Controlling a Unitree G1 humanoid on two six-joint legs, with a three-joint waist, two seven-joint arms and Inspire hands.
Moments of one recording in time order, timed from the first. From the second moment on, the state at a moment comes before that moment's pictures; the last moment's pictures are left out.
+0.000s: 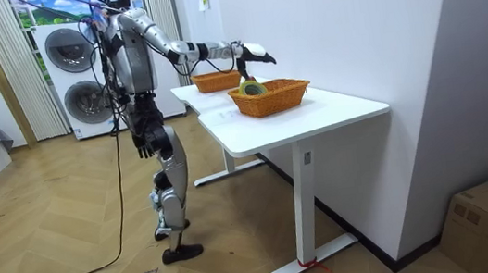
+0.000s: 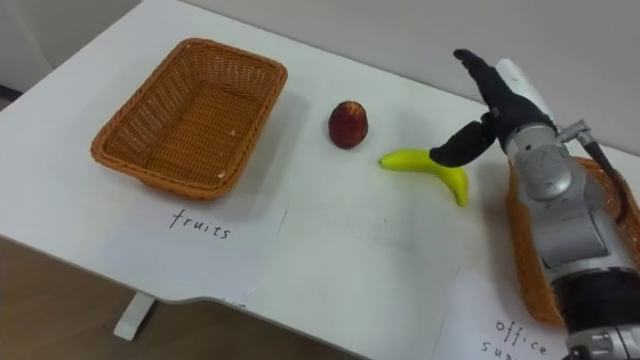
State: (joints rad) left arm 0.24 0.27 0.09 1.00 0.13 0.13 0.06; right arm -0.42 -0.58 0.10 0.42 -0.28 0.13 0.11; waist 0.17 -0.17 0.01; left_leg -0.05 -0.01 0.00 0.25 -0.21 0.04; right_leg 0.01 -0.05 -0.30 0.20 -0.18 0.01
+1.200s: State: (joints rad) left arm 0.18 0.28 0.06 0.96 0.09 0.11 0.08; right arm -0.57 -0.59 0.29 0.66 -0.36 0.13 0.11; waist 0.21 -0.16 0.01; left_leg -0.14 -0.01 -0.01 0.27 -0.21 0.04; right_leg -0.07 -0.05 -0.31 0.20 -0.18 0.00
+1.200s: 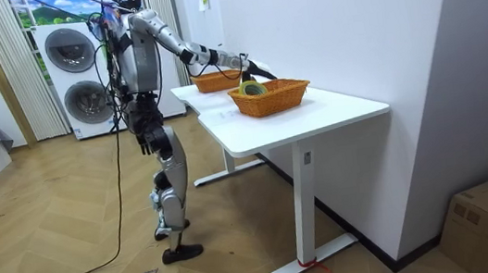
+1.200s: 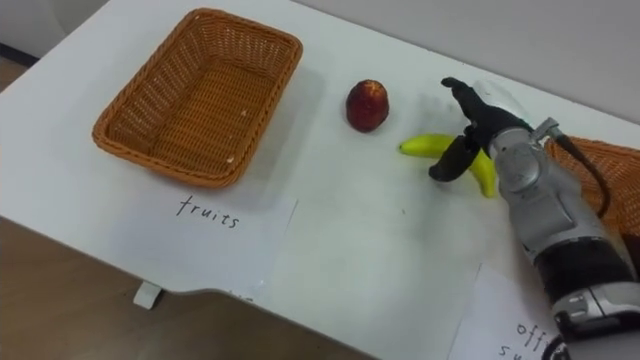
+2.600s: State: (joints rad) left arm 0.11 0.30 0.03 1.04 0.09 0.13 0.03; right arm -0.71 -0.60 0.33 0.88 -0.36 0.16 0.26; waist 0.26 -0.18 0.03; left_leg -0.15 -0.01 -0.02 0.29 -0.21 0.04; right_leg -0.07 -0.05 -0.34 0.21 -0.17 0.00
